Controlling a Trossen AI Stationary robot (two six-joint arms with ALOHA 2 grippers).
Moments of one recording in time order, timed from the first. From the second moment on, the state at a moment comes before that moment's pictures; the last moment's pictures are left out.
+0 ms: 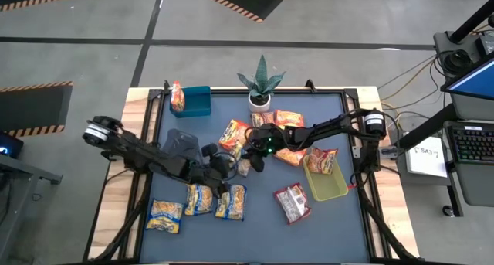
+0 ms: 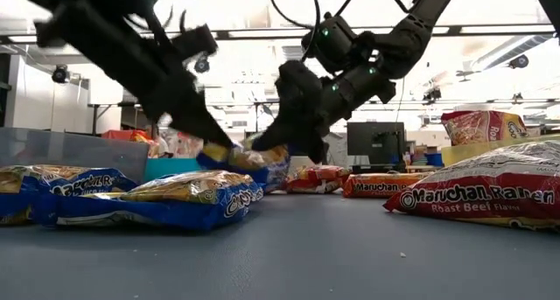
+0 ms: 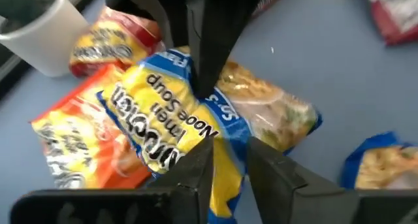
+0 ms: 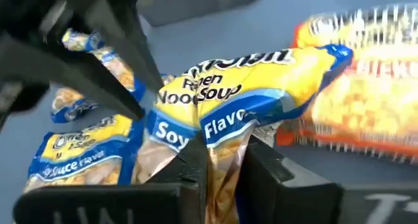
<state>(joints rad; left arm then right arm) -0.31 1.54 0.70 0.06 -0.65 -0.30 -0.14 1.89 0.99 0.36 -0.26 0.33</state>
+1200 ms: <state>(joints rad) -0.29 1.54 0.38 0.92 -0.67 -0.33 0.14 1.81 0.99 0.34 0.28 -0.34</state>
